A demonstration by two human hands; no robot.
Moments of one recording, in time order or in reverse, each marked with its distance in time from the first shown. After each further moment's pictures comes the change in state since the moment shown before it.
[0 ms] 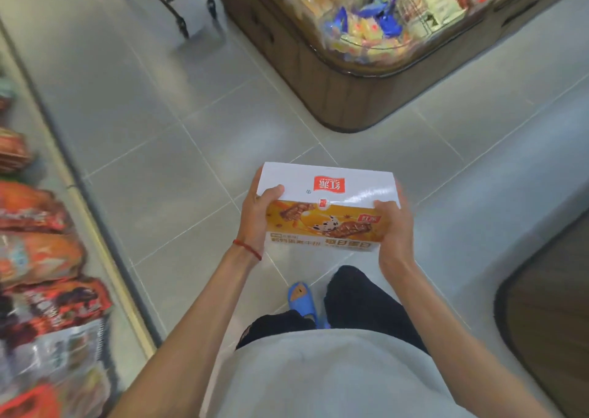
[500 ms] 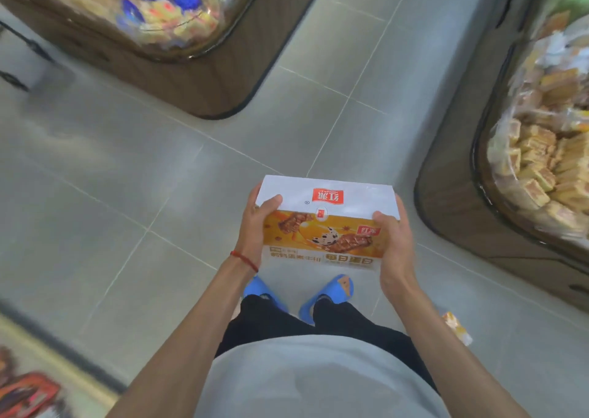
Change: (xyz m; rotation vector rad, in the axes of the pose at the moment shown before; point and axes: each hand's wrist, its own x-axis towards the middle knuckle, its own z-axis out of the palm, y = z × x) left_hand -0.115 -0.136 0.272 0.233 -0.383 -0.176; right_hand -0.109 0.075 -0.319 0.286 0.396 0.091
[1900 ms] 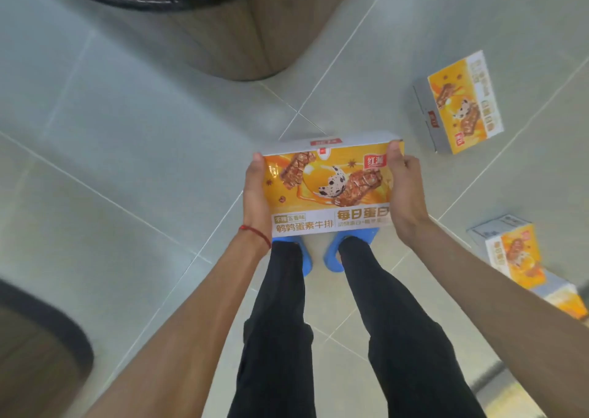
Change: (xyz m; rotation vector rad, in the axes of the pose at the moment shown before) left_hand 0.303 -0.375 0.363 0.878 -0.687 -0.726; right_hand 0.241 0.351 -0.264 0.640 1.117 0.528
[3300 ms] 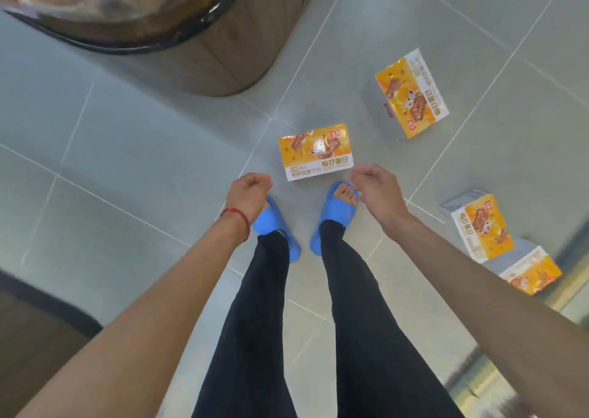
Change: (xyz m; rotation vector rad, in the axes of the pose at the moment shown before) left_hand -0.078 -0.002 0.044 0.732 0.147 0.101; right_hand -0.061 -0.004 -0.096 -0.084 -0.077 0.075
